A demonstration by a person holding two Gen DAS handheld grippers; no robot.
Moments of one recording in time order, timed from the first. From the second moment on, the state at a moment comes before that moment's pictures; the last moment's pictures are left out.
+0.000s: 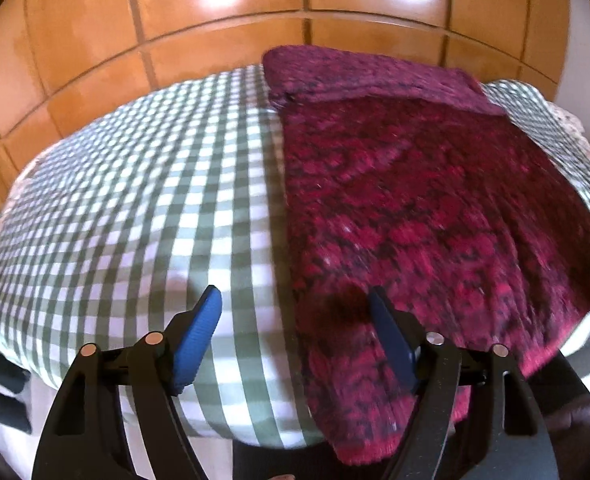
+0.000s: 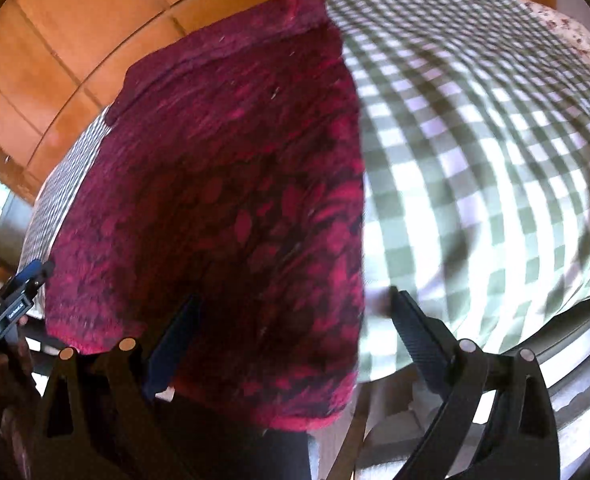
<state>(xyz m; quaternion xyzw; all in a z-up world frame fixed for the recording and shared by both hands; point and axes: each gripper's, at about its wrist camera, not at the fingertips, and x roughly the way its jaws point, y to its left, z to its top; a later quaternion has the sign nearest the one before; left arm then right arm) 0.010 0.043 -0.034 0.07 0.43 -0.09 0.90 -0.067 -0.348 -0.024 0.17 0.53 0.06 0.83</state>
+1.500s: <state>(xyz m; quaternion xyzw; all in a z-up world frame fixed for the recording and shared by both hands) 0.212 0.082 0.001 -0.30 0.46 -0.19 0.81 0.148 -0.391 0.002 0.38 0.46 0.06 0.80</state>
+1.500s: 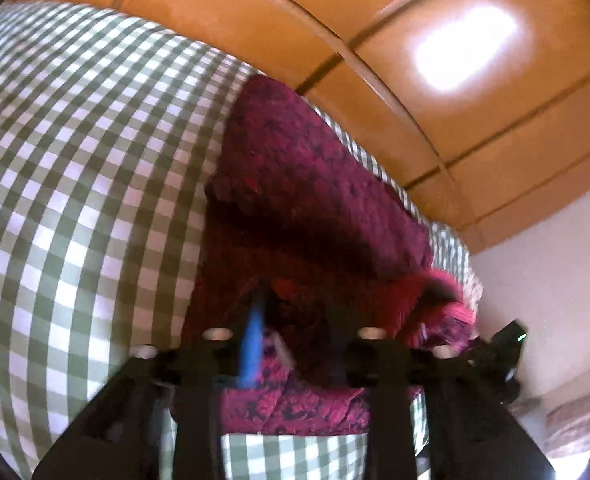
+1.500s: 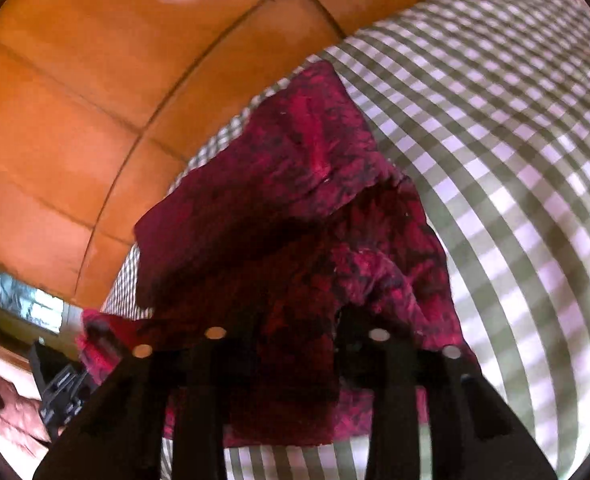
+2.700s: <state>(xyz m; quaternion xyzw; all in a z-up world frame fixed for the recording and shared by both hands) 0.056 0.087 -0.039 -0.15 0.48 -0.25 0.83 -0.017 -0.395 -0.008 0.21 0.49 0.06 0.84</state>
